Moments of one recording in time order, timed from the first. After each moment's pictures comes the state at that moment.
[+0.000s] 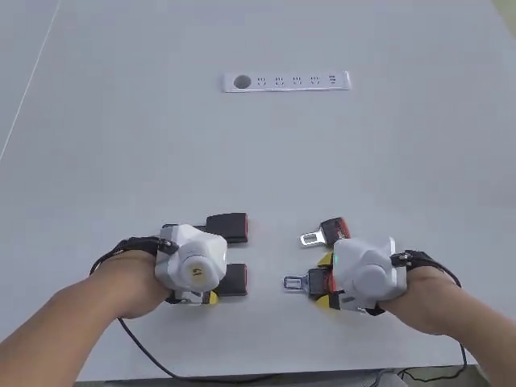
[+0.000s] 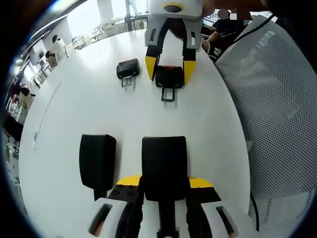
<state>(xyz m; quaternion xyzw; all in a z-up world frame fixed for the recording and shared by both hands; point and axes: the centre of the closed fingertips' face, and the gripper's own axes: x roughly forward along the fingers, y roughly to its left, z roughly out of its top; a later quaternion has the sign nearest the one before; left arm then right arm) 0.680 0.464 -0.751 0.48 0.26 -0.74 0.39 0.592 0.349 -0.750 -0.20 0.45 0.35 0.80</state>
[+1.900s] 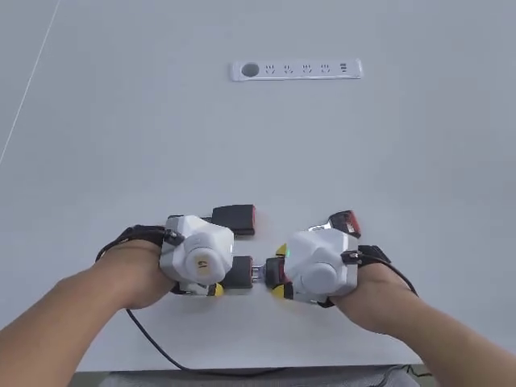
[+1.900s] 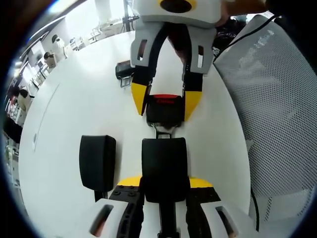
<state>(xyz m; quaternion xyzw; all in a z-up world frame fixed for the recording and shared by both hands) 0.680 0.463 -0.751 0.49 0.26 -0.74 0.38 0.642 0.407 -0.746 -0.21 0.41 0.35 0.82</state>
